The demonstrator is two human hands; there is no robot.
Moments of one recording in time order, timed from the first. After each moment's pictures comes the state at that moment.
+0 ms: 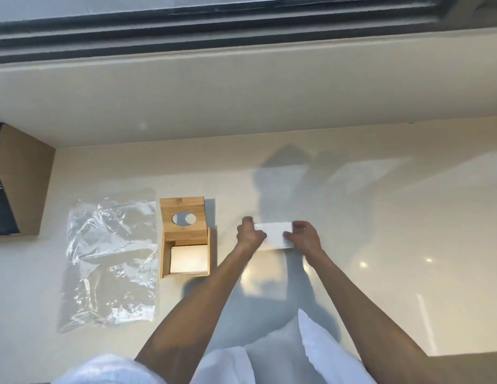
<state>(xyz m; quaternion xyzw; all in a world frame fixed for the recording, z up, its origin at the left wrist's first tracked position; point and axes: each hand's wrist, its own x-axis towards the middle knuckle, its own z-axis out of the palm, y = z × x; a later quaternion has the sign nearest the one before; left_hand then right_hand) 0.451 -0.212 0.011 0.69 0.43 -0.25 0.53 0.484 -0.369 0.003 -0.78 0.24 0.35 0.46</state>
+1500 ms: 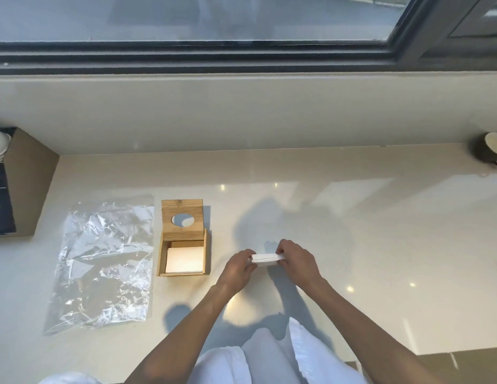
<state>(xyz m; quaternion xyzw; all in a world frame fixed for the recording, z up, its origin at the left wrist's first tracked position) 0.357 -0.212 0.023 0.89 0.12 -0.17 0.41 0.427 -0.393 0.044 -0.94 -0.19 0.23 0.16</state>
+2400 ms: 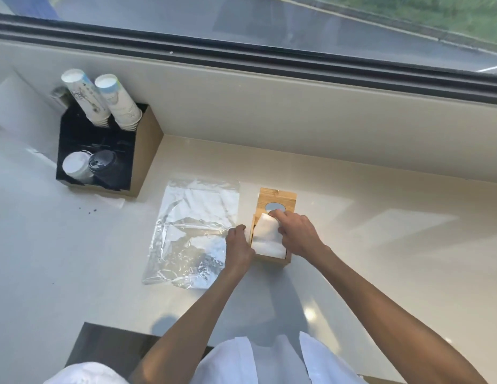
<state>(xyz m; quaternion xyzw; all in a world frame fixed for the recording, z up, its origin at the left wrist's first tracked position) 0.273 -0.029 0.060 0.81 0.37 -0.05 0.45 0.385 -0.157 0.111 -0.91 -0.38 0.16 0.10</state>
